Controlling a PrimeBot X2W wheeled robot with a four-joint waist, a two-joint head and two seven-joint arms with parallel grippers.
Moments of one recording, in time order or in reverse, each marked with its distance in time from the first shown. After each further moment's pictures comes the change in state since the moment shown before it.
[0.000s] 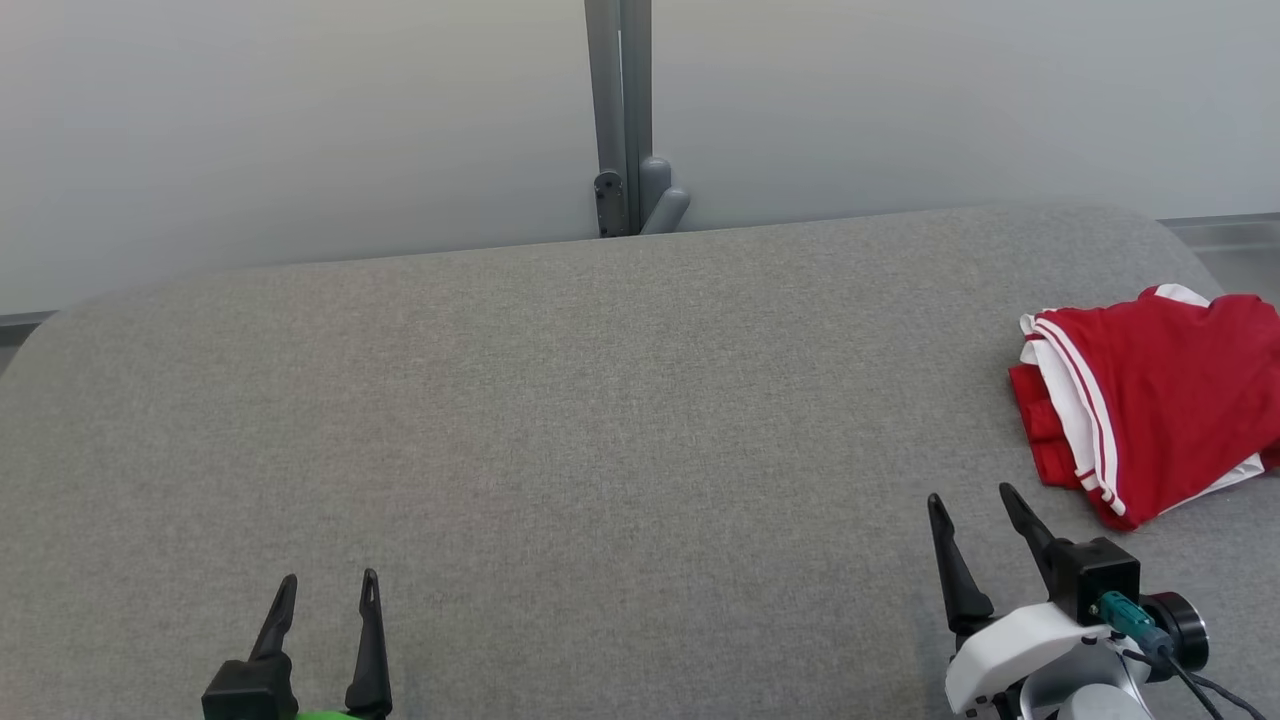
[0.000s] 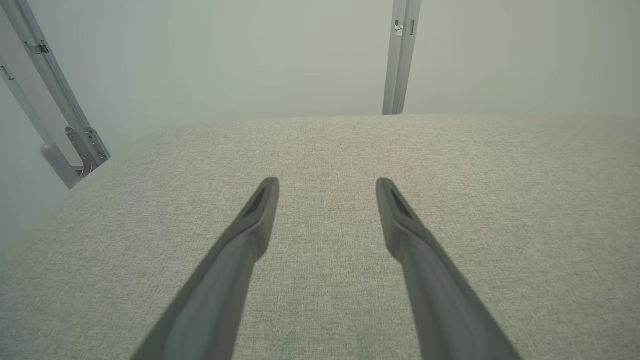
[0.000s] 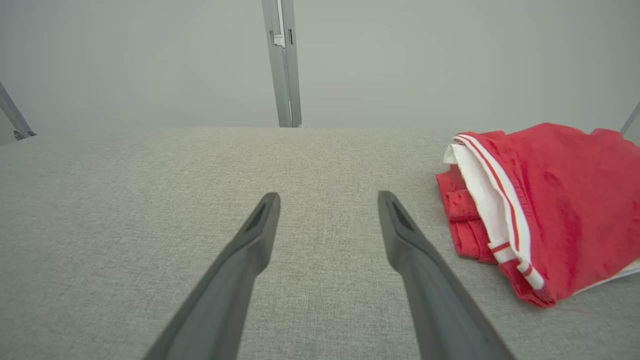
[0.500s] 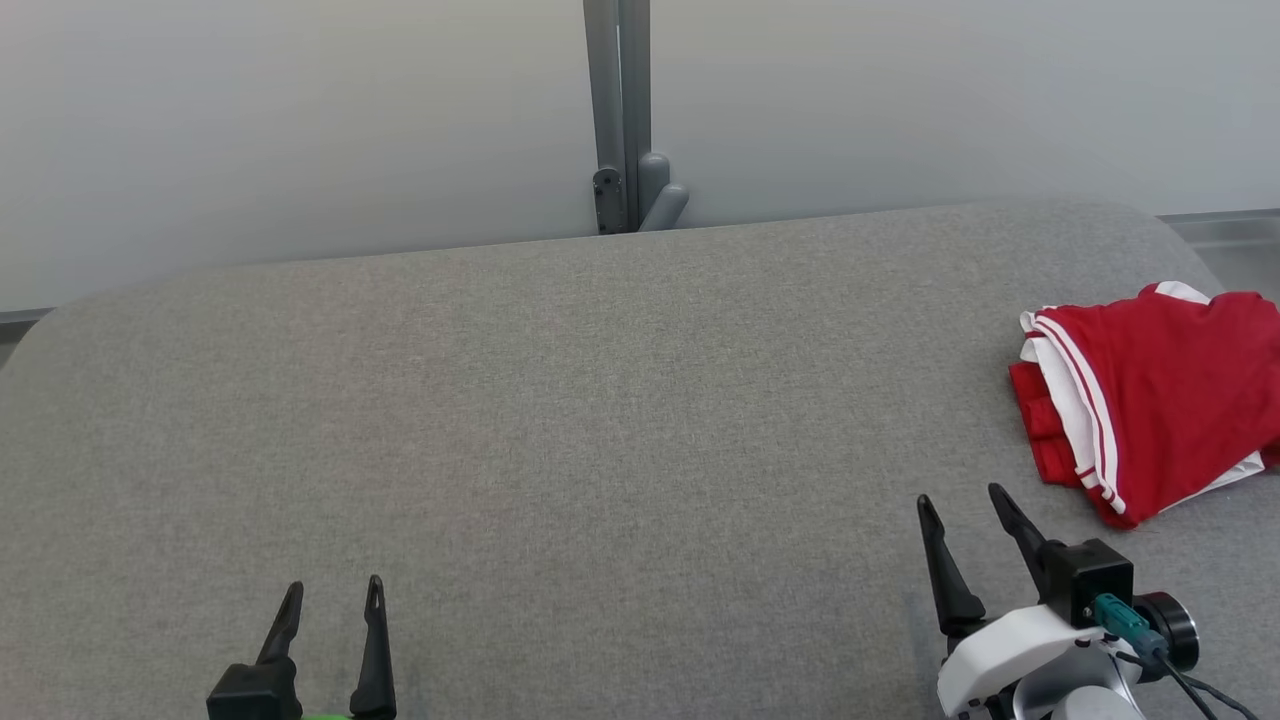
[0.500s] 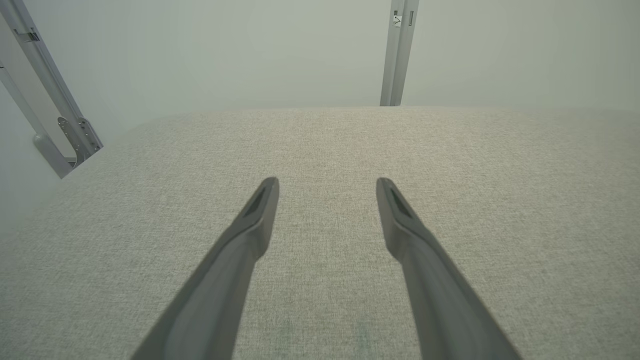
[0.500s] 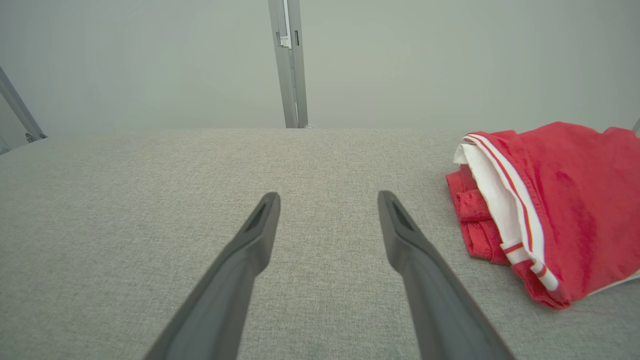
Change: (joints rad) left arm 0.000 -0.001 -0.007 0.019 -0.011 -0.004 0.000; right arm 0.006 0.000 0.025 -0.015 0.017 0.000 0.000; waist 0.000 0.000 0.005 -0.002
